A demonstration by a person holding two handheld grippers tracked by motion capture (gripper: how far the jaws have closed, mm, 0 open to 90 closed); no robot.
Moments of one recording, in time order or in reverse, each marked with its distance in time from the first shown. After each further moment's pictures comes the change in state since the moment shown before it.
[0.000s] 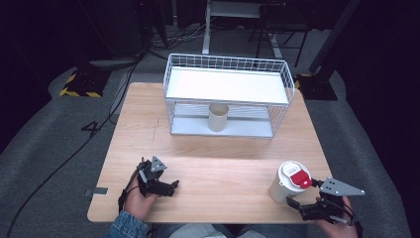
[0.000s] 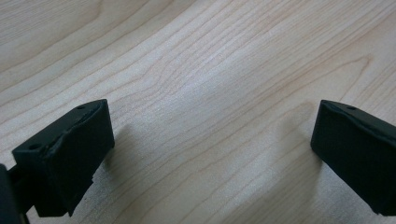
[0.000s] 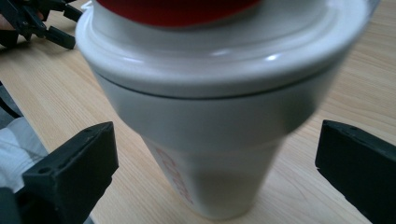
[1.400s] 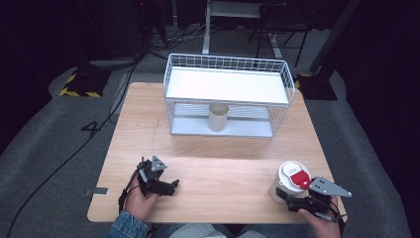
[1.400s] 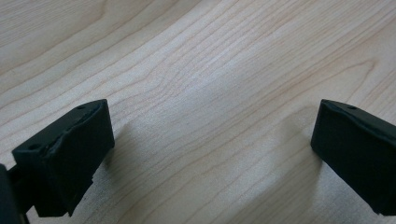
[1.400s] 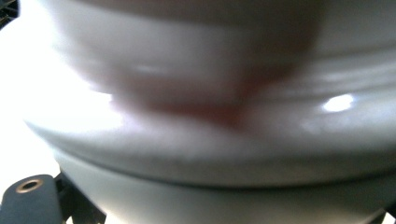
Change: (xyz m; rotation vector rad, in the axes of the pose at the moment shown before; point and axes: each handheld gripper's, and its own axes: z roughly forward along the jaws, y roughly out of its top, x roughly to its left) left arm 0.000 0.001 0.001 -0.003 0.006 -0.017; right arm 0.008 -0.005 0.027 -0.104 -0.090 0.008
